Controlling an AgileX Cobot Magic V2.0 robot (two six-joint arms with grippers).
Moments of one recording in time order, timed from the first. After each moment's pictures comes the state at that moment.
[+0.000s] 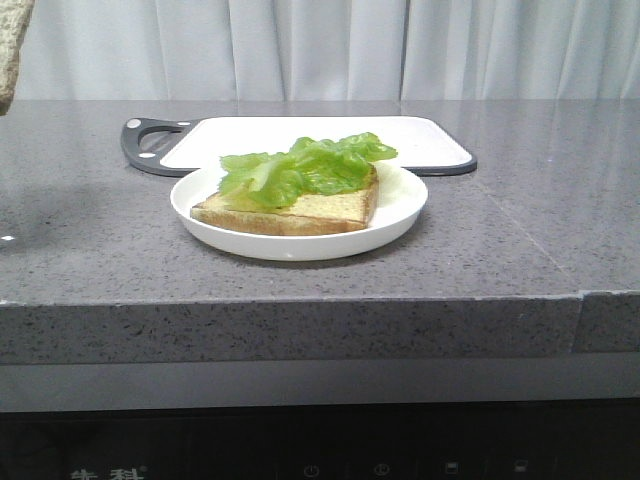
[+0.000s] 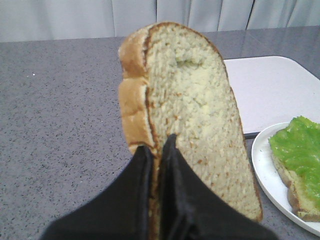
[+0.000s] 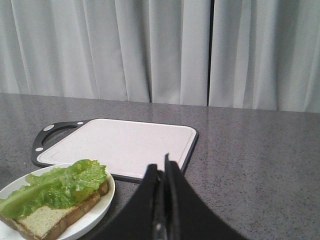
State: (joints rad) left arm -0.21 0.72 -0.61 -0.11 0.26 0.08; right arm 0.28 0.32 -0.31 0.36 -0.02 -0.27
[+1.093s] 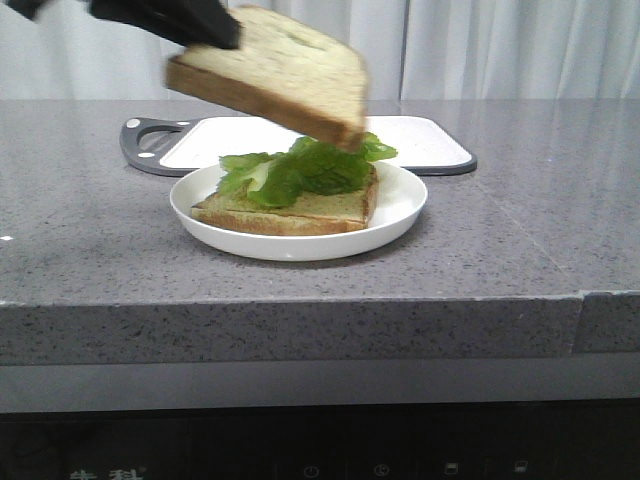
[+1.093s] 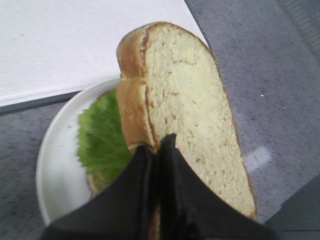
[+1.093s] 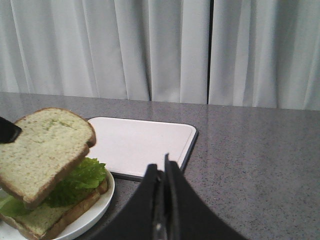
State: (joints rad) left arm -0.49 1.45 -1.14 -0.73 0.56 0.31; right arm 0.28 0.32 -0.30 0.36 -0.02 -0.27
